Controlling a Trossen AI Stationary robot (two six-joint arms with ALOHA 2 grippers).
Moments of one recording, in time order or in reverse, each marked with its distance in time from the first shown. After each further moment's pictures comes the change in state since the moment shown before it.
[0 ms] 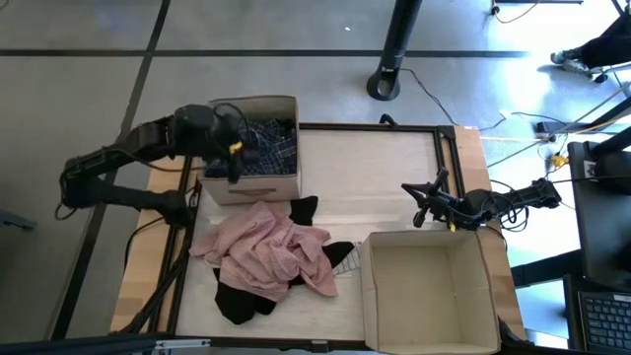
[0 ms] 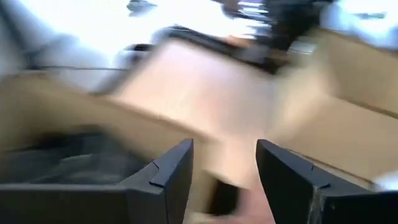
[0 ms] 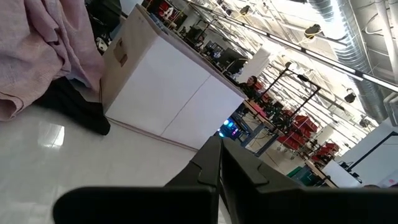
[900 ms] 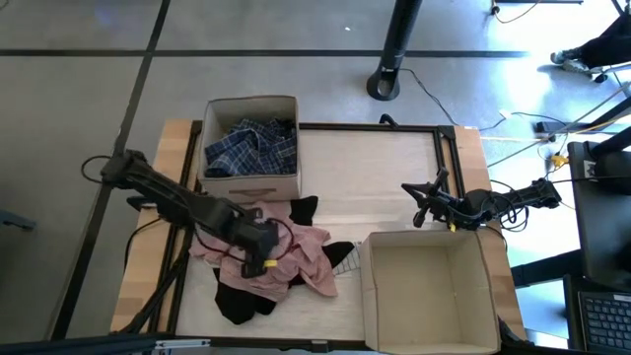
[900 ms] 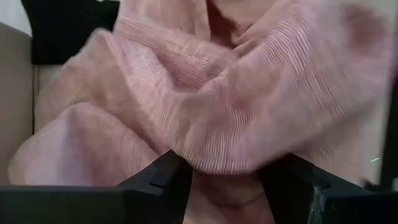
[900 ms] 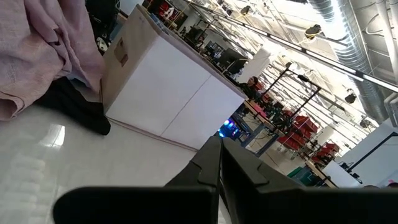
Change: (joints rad) left arm -0.696 0.521 -0.001 -0.205 -0.210 -0.329; right arm 0.000 0.000 0.000 -0.001 -0.003 -0.001
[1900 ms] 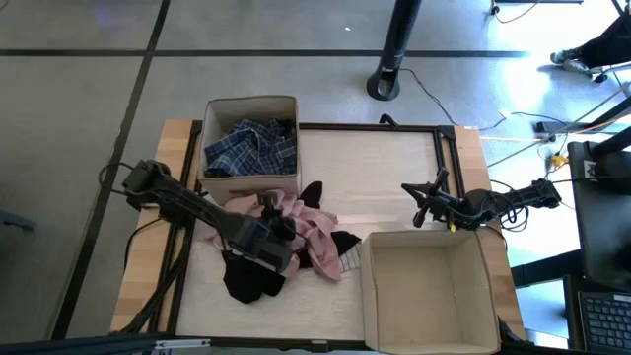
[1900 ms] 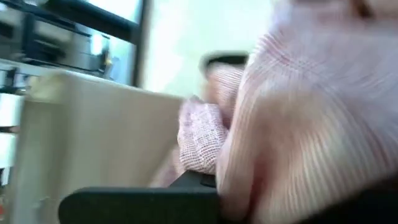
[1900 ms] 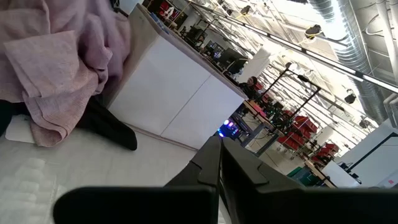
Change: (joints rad) left arm -0.005 0.196 0.081 -0.060 -0.786 0.193; right arm 0.000 0.000 0.000 -0.004 0.000 -0.003
